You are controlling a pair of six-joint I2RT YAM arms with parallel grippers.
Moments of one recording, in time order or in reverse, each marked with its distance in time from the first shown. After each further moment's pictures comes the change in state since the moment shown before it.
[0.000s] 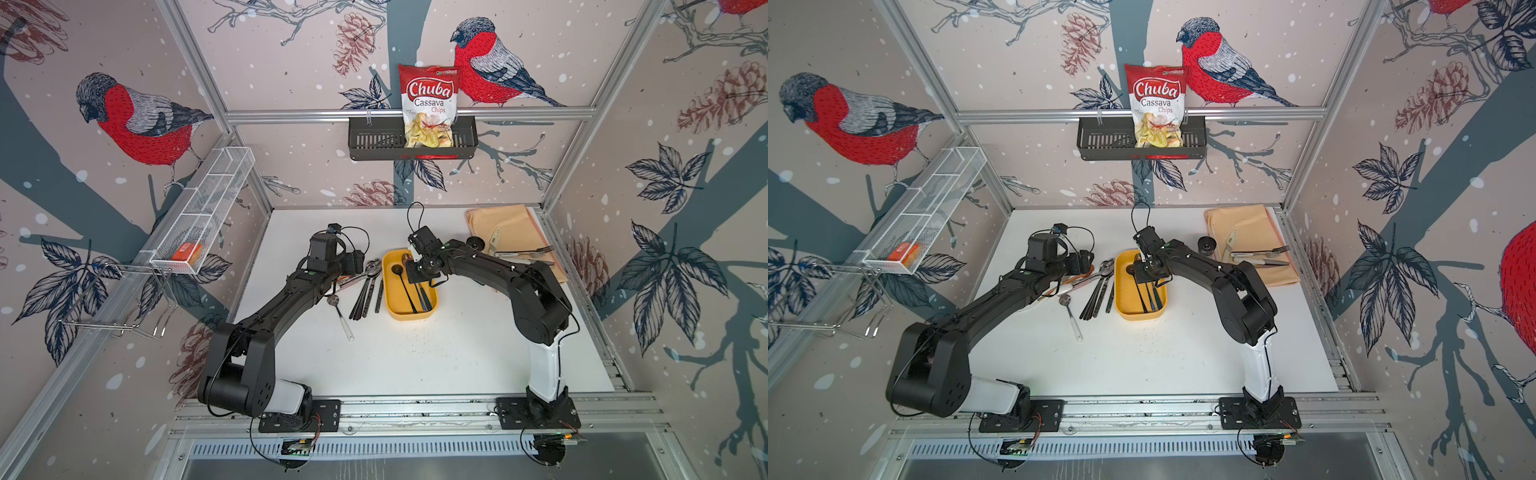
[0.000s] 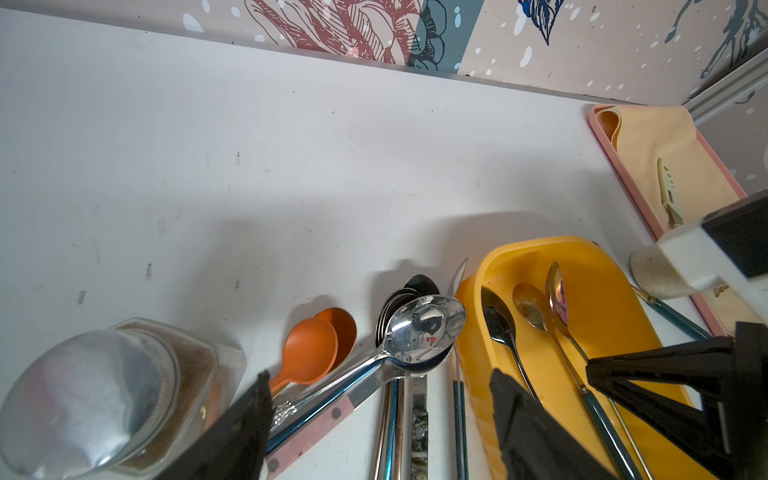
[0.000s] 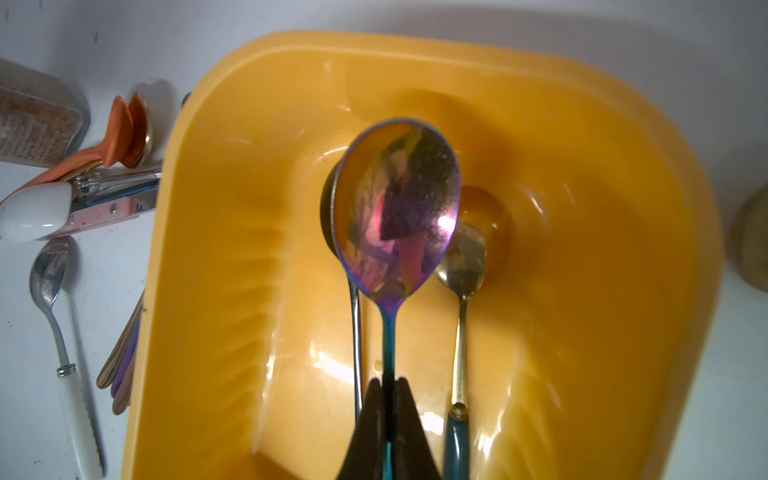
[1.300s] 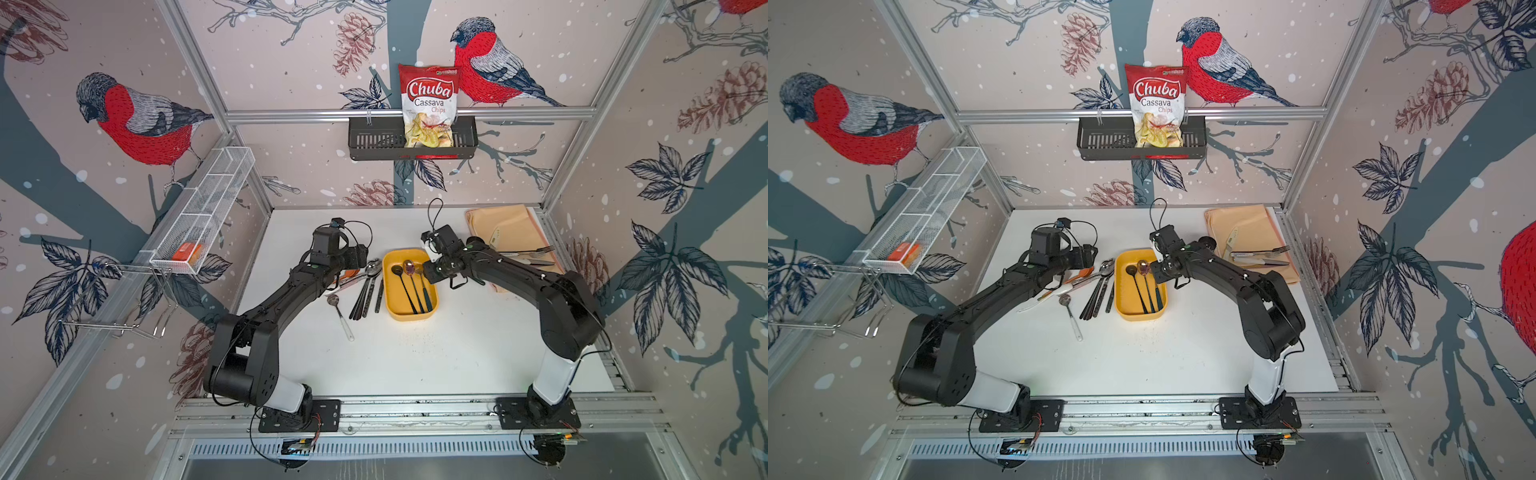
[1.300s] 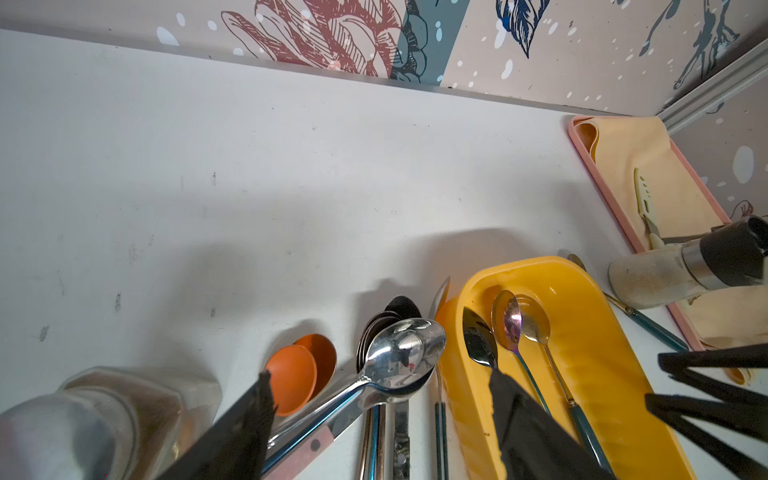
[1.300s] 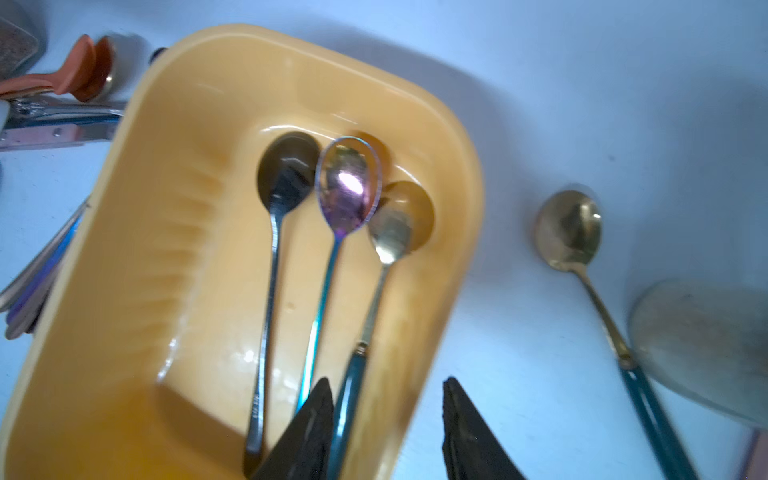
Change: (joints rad) left arm -0.014 0.062 0.074 0.000 0.029 -0.008; right arm -0.112 -0.227 -0.203 0.031 0.047 -0.285
